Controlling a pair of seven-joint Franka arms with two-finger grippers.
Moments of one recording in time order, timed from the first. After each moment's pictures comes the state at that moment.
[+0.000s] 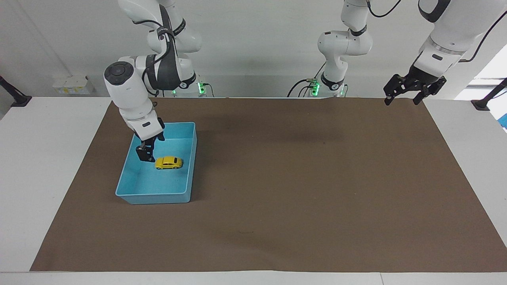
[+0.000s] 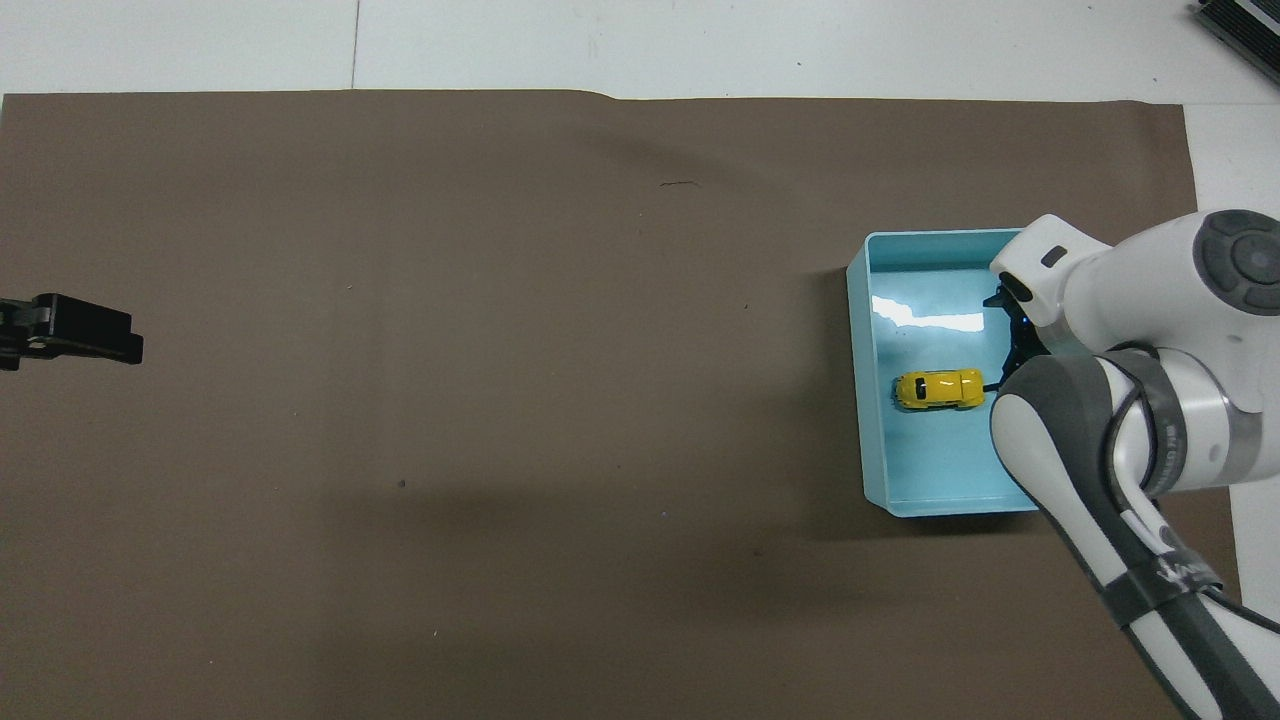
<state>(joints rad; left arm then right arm) -0.12 -0.05 0.07 -1.58 -0.03 1.52 -0.03 -0.02 0.08 0.06 -1.92 -0.03 2.02 -1.27</state>
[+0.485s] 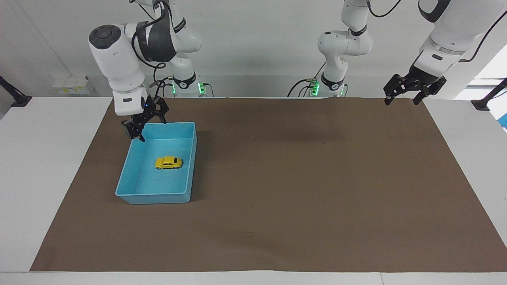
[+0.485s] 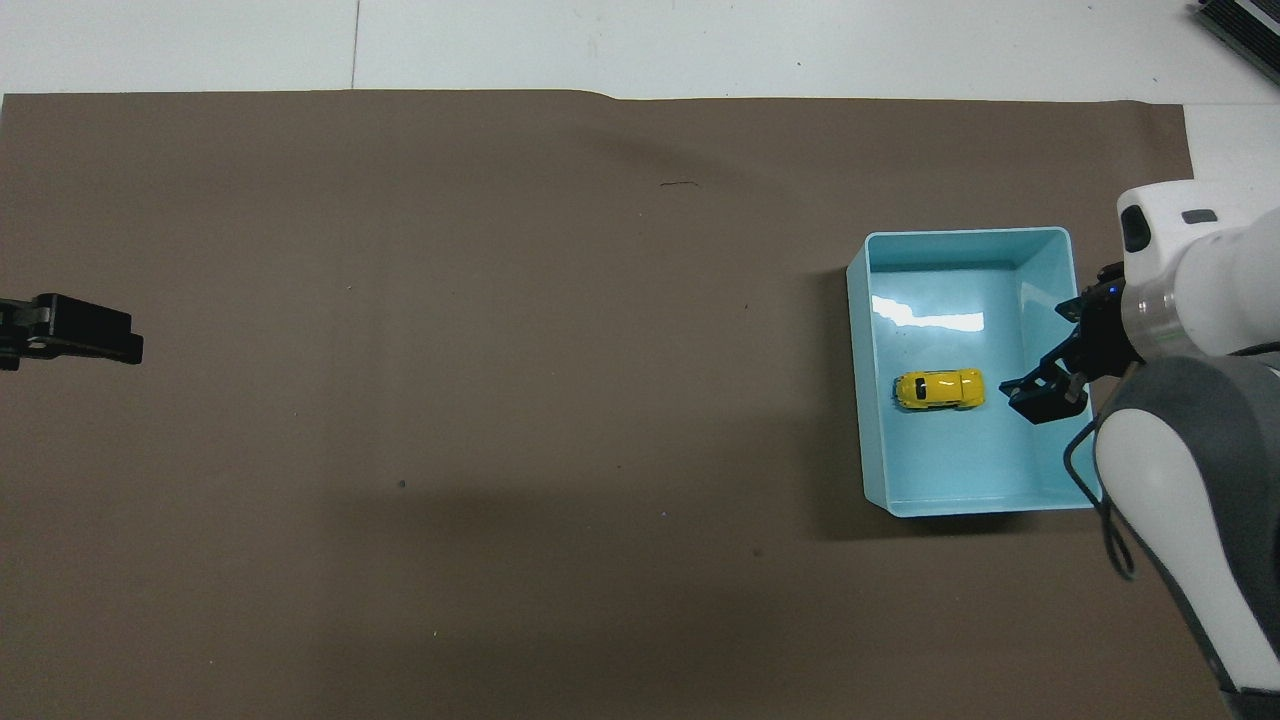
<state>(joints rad) -0.12 -0.05 0.07 -1.58 -0.03 1.52 -0.03 -0.01 -0.06 0.07 -1.87 0.02 1.83 -0.75</state>
